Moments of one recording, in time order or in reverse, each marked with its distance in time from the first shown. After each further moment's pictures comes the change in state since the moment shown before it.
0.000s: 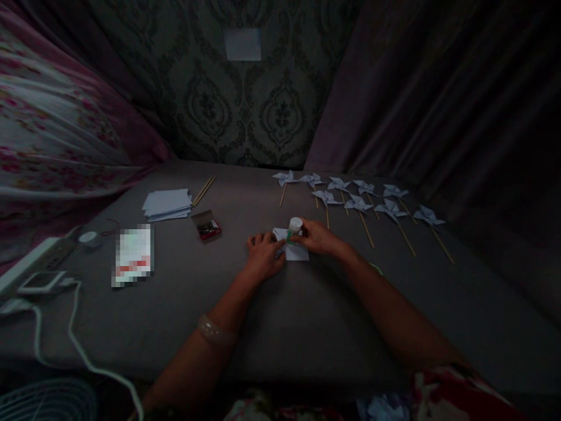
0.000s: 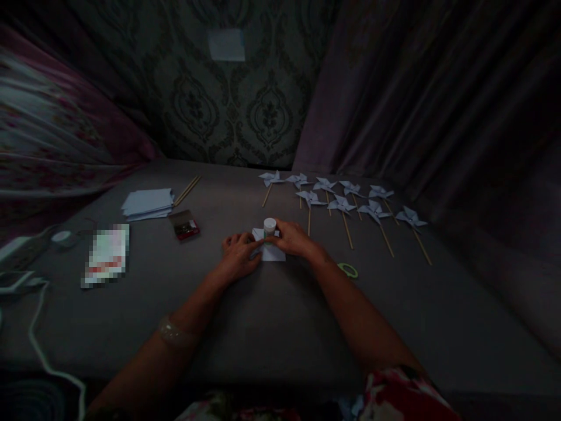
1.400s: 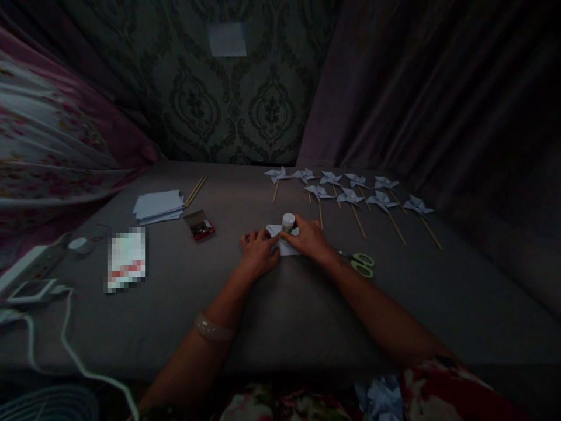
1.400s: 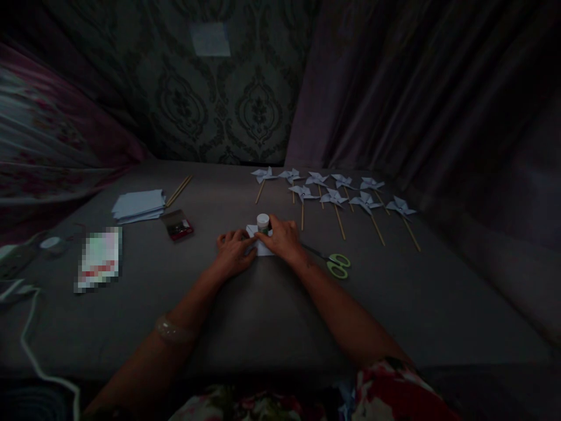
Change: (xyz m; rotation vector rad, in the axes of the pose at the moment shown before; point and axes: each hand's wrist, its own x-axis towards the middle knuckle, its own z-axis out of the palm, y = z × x) left_hand 0.000 0.002 -0.001 0.038 0.001 0.005; right_hand -0.015 -0.022 0.022 -0.154 0.293 0.179
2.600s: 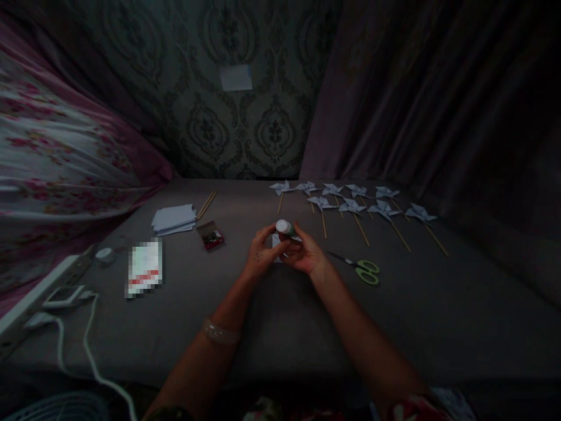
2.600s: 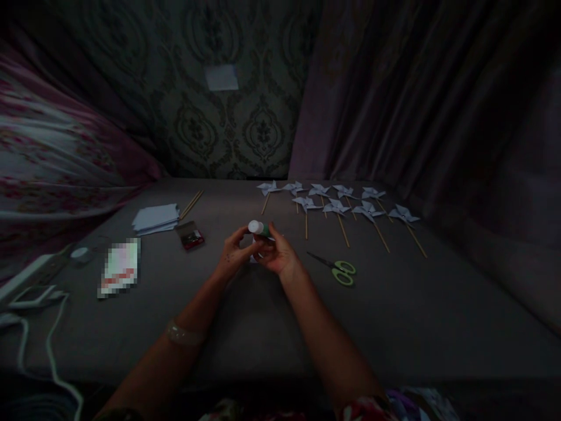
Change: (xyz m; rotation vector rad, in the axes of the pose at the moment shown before) left_hand 0.016 -0.007 -0.003 -0.964 0.495 0.036; right_hand -0.005 -0.046 -0.004 1.884 -0.220 0.978
